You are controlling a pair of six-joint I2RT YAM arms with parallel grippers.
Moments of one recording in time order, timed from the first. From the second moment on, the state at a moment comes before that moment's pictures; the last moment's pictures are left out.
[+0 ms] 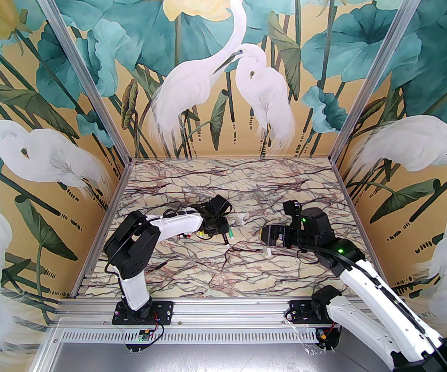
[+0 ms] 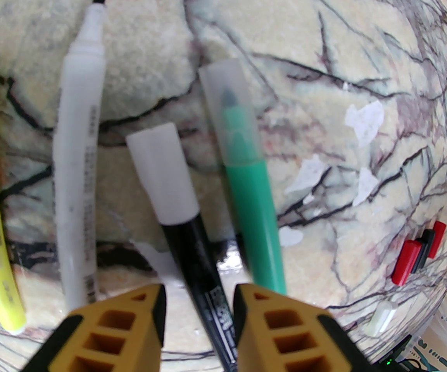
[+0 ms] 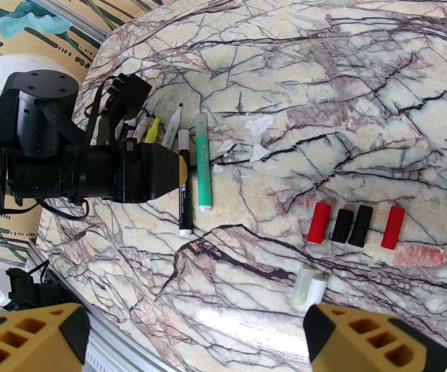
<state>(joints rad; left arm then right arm) -0.73 1.84 1.13 -0.47 -0.02 -0.82 0.43 0.80 0.69 -0.61 -0.37 0.52</state>
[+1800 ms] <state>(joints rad) -0.73 1.32 0.86 -0.33 0.28 -0.58 0.46 0.87 0.65 -0.39 -0.40 0.76</state>
